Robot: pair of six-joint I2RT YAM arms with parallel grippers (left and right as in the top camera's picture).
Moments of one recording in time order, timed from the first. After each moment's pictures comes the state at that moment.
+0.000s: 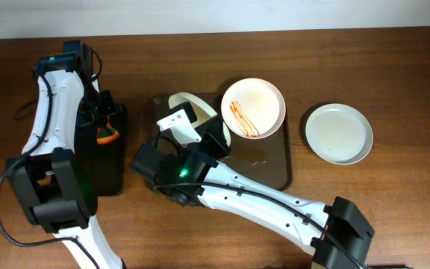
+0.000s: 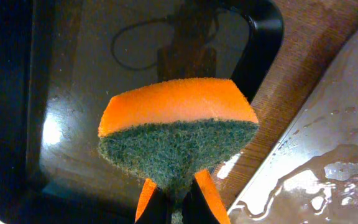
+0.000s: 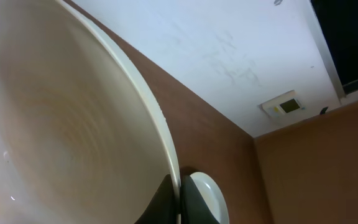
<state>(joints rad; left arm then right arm) 0.12 2.06 1.82 -1.30 -0.05 -0.23 1.06 1.90 1.66 -1.05 1.22 0.42</state>
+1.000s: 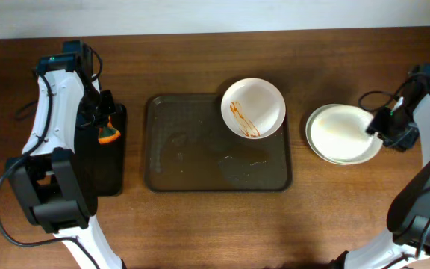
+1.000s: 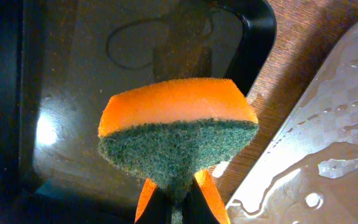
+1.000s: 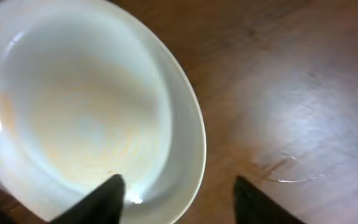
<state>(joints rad) 0.12 2.06 1.82 -1.30 -0.03 -0.23 -0.39 1.86 1.49 -1.09 0.01 0.21</state>
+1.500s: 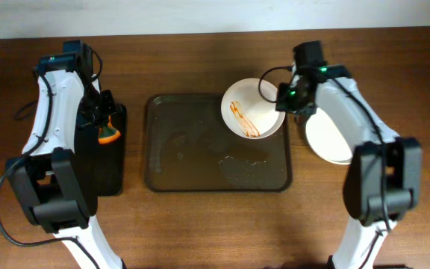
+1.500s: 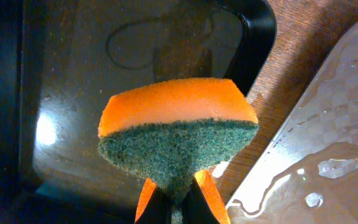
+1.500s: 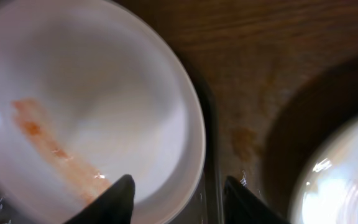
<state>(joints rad) 0.12 2.06 1.82 -1.30 -0.03 -0.23 0.14 2.05 1.58 -0.81 -0.08 0.31</state>
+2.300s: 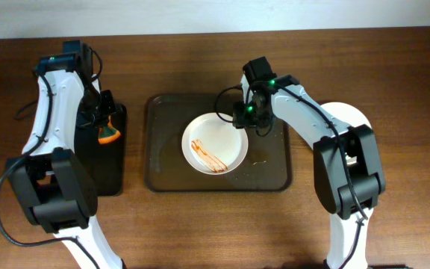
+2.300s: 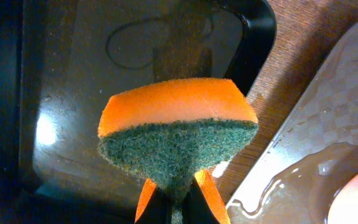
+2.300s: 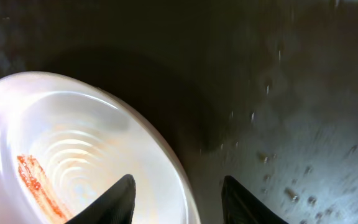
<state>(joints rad) 0.12 2.06 1.82 -1.30 -0.03 -0.23 0.34 2.14 1.61 -0.77 -0.25 0.25</state>
